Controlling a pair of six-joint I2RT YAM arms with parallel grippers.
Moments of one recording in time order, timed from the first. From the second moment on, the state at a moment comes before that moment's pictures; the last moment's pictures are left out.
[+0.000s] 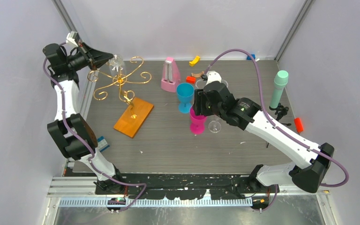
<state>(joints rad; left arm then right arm) 0.40 1.72 1.58 0.08 1.28 -1.12 0.84 1.28 1.31 -0.68 0.29 0.47</state>
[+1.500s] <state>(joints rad) 0.52 1.67 1.51 0.06 1.26 -1.16 0.84 1.28 1.30 -0.67 0.30 0.47</state>
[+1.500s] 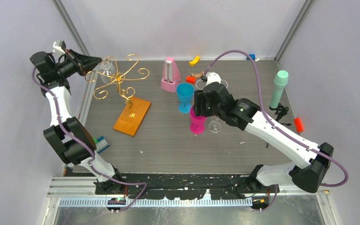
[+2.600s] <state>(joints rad) 0.61 1.66 1.62 0.06 1.08 -1.30 0.84 1.27 1.30 -0.66 0.29 0.47</state>
